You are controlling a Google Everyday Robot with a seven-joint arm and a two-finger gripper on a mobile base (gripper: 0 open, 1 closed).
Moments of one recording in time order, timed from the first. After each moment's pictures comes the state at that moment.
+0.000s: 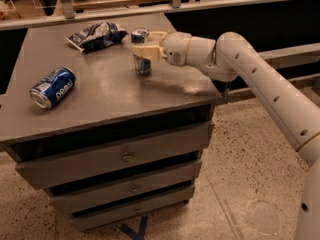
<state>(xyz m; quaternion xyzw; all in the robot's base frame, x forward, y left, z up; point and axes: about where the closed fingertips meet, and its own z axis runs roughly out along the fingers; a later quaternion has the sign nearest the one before) 0.723 0.037 0.916 -0.42 0.56 0.39 0.60</state>
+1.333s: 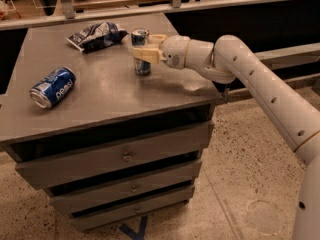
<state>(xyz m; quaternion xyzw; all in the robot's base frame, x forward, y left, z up) 0.721 0.040 0.908 -0.42 0.56 0.40 0.59</state>
